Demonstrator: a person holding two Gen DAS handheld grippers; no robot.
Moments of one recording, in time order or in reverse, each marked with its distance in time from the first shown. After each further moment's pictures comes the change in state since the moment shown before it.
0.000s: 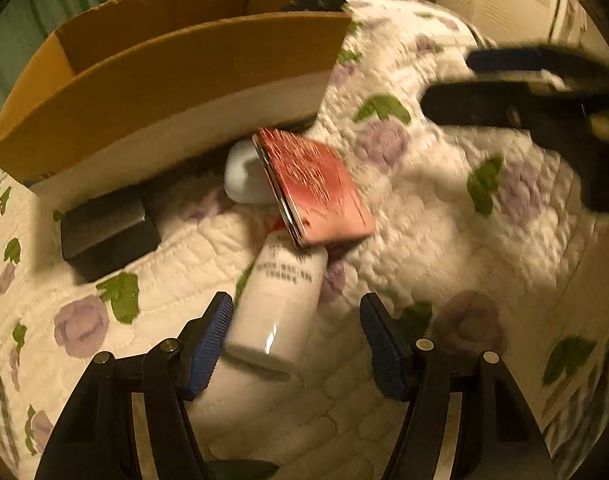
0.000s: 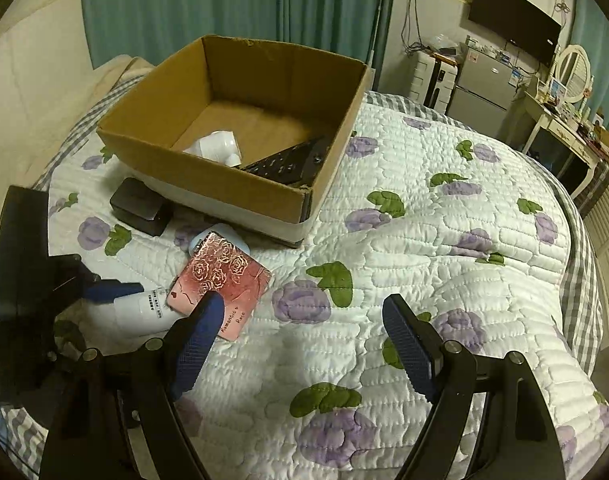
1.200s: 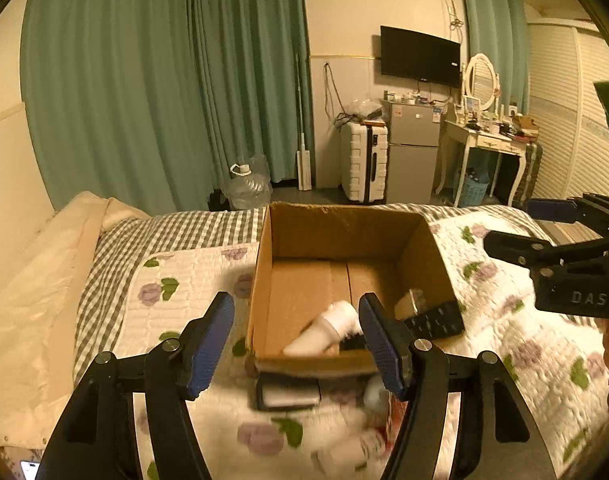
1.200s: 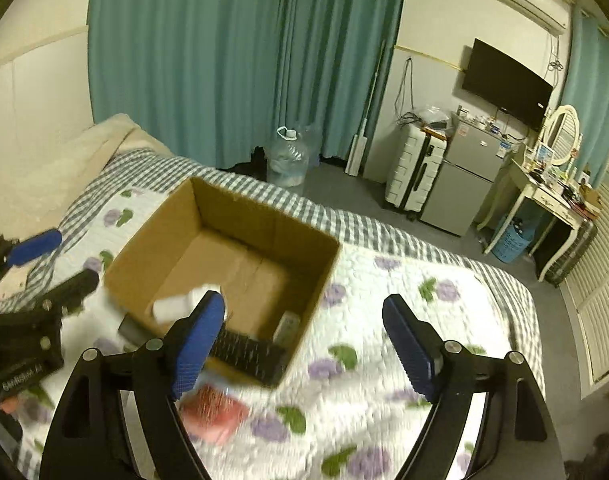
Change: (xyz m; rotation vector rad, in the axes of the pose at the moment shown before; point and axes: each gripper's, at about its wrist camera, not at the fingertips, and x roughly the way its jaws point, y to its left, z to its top) left arm -0.153 0.069 0.066 -0.340 -0.451 0.320; right arm -0.076 -0.005 0.115 -0.072 -0.200 -0.062
